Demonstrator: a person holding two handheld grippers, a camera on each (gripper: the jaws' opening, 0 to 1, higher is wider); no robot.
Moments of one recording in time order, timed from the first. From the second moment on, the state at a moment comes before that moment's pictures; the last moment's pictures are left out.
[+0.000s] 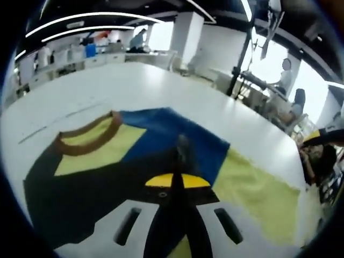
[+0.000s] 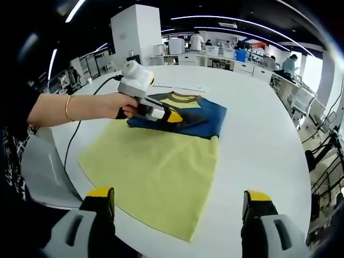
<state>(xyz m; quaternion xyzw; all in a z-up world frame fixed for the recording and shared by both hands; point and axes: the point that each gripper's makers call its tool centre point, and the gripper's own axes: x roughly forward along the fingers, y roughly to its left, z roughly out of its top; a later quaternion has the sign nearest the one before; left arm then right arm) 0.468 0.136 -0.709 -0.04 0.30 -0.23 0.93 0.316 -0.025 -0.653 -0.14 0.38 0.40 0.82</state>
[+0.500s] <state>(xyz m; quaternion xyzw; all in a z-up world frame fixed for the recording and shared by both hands) 0.446 0.073 -0.699 -0.02 0.29 -0.31 0.91 0.313 -0.025 -0.654 -0.14 0.38 0.40 0.82</state>
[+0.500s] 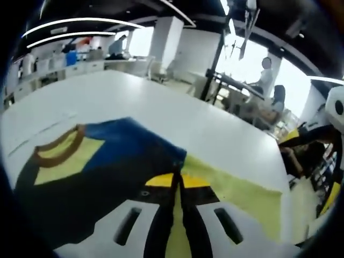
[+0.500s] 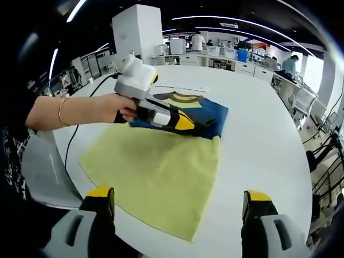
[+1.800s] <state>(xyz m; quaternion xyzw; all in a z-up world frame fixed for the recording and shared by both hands) 0.398 0.163 -0.638 0.06 0.24 -0.25 0.94 0.324 -0.015 -0.653 -0.13 0.37 0.42 0.82</state>
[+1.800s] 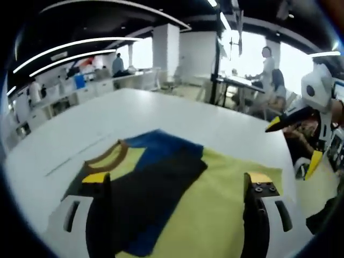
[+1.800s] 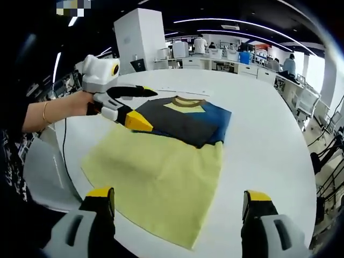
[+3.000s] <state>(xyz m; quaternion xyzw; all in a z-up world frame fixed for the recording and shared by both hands) 0.244 0.232 -0.640 0.02 0.28 -0.19 0.94 0.299 -0.022 -0.686 -0.14 0.41 0.43 0.79</state>
